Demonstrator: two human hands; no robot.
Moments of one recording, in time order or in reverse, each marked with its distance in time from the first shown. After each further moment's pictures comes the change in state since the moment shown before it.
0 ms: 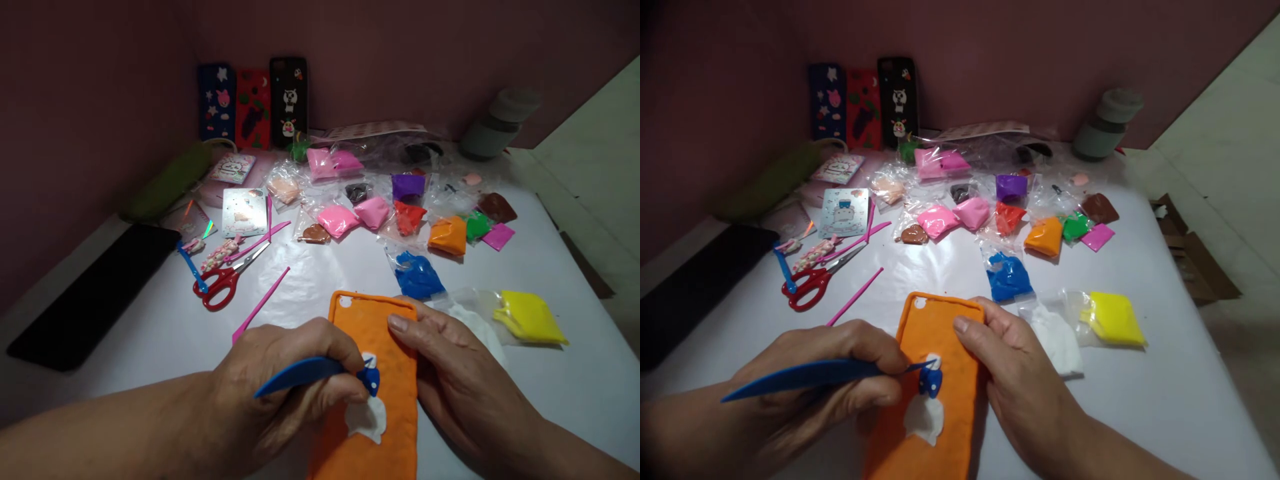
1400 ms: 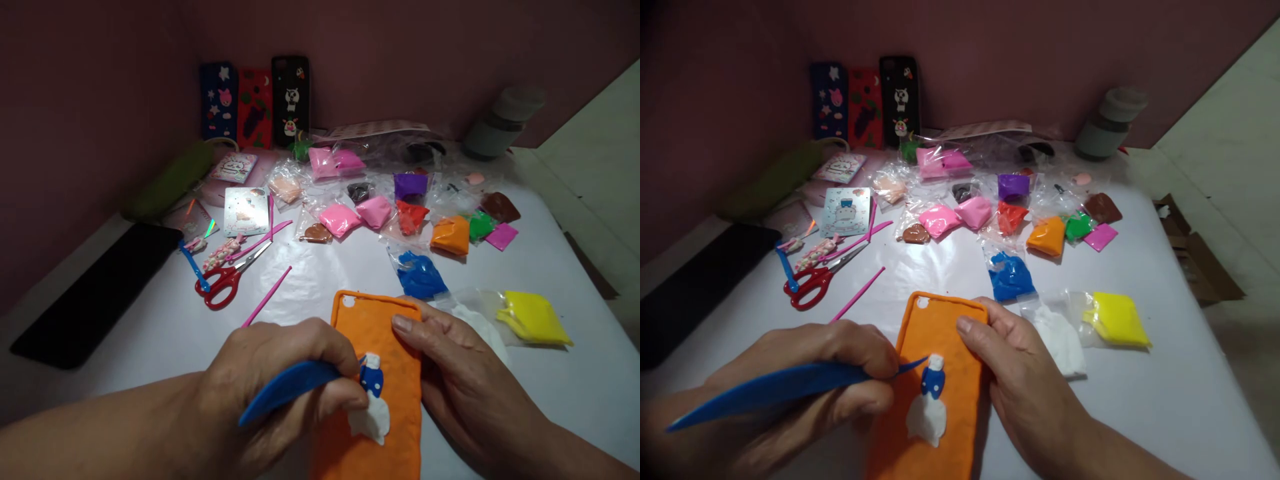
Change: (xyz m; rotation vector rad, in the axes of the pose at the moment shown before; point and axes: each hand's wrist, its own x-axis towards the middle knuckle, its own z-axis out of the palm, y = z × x) left_hand -0.001 0.007 -0.009 0.098 0.024 0.051; right_hand 0.001 -0.001 0.004 0.018 0.010 0.025
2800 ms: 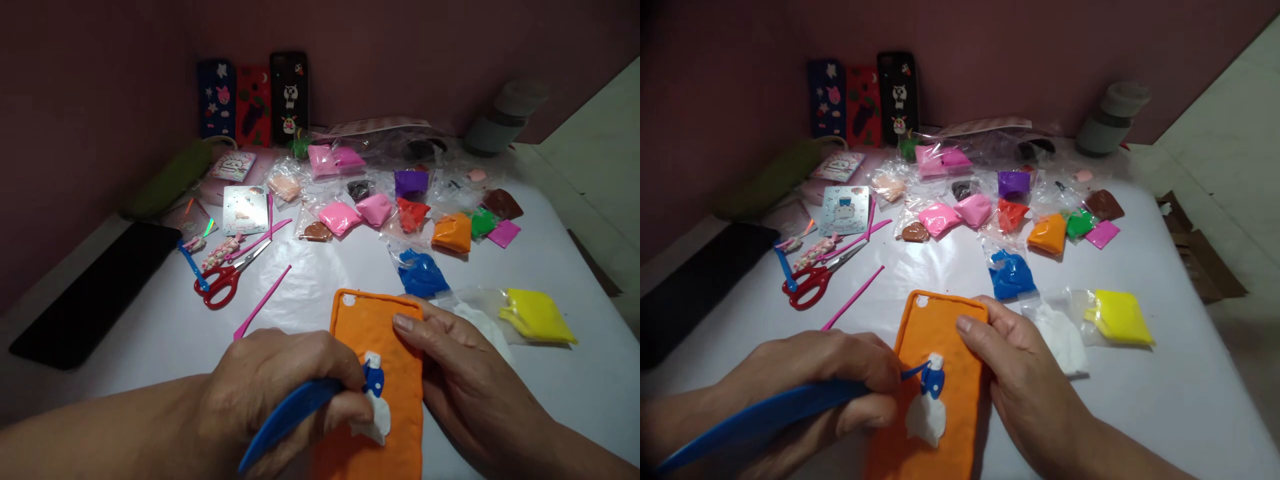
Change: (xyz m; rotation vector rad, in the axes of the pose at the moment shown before) left_hand 0.001 -0.003 0.001 -0.010 -0.072 0.053; right_hand 0.000 0.000 -0.001 -0.022 0.020 0.001
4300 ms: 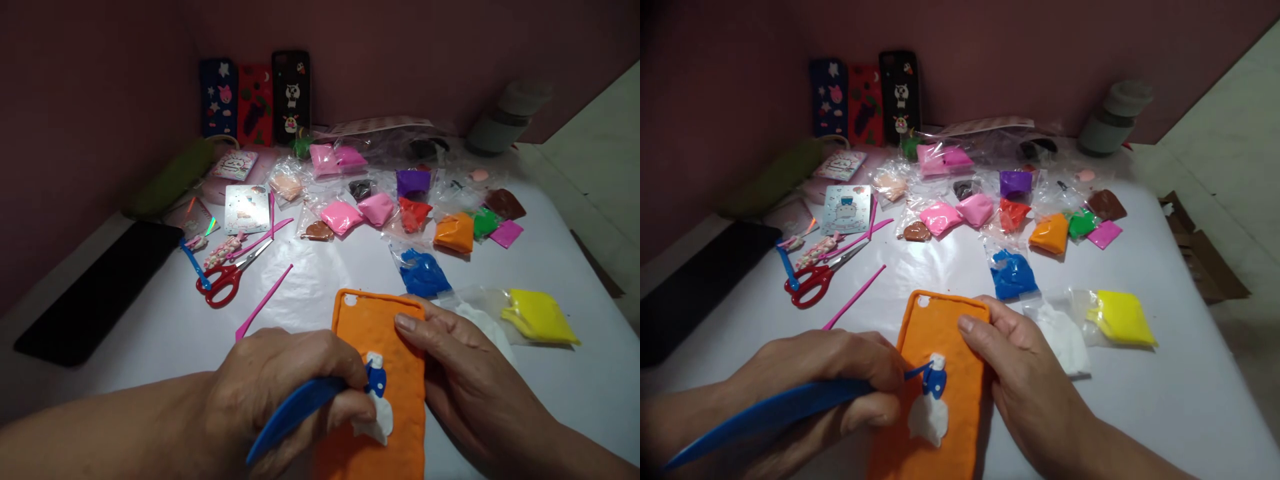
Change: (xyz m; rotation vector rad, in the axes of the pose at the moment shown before) left_hand -0.003 -0.001 0.002 0.015 -0.003 -0.001; right_hand -0.002 0.000 -0.004 0.045 -0.054 -0.007
